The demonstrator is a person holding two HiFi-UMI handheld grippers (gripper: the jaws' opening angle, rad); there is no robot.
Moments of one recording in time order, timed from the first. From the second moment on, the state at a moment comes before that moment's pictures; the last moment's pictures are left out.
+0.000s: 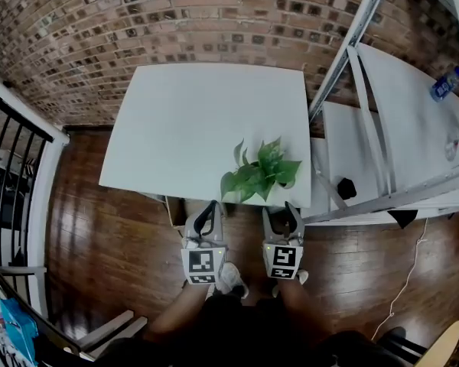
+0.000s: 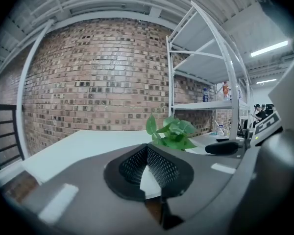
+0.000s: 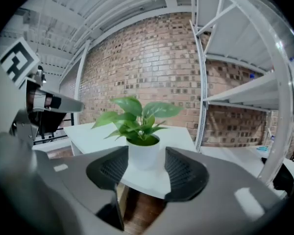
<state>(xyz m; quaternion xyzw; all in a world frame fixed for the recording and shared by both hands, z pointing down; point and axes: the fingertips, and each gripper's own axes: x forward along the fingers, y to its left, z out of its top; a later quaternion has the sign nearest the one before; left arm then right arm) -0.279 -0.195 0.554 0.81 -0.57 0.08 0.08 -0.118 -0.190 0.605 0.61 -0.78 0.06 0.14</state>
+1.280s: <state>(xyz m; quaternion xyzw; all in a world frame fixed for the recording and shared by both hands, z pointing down) -0.210 -0.164 0.428 0.83 -0.56 0.02 0.04 -0.142 -0.157 0.427 0.56 -0.82 -0.01 0.04</state>
